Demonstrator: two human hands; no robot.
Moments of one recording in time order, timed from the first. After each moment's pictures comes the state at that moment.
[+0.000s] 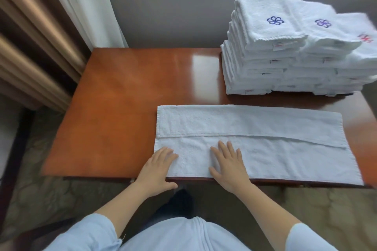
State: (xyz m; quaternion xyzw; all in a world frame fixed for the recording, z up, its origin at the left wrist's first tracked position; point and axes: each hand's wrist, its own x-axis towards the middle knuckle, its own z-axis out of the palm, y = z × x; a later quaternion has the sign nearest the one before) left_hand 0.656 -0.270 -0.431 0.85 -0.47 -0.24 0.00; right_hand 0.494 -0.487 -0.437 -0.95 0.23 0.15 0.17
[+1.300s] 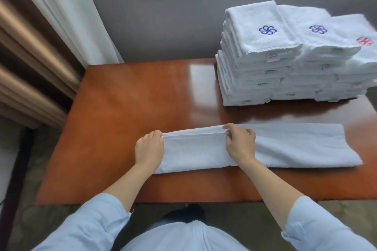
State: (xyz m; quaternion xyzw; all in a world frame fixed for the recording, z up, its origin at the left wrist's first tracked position) left_hand 0.741 -0.356 -0.405 0.95 -0.30 -0.05 0.05; right_hand 0.573 -0.575 -0.407 -0.88 0.39 -0.08 0.25
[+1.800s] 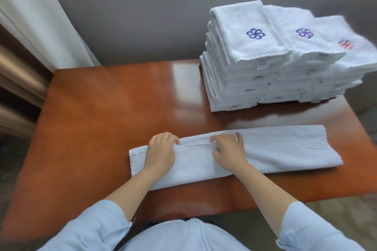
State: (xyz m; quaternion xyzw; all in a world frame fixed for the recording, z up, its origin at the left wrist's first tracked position) left_hand 0.736 -0.418 -0.413 0.87 -0.45 -0.10 0.18; right_hand 0.575 -0.595 -0.419 -0.92 0.33 0.09 0.20
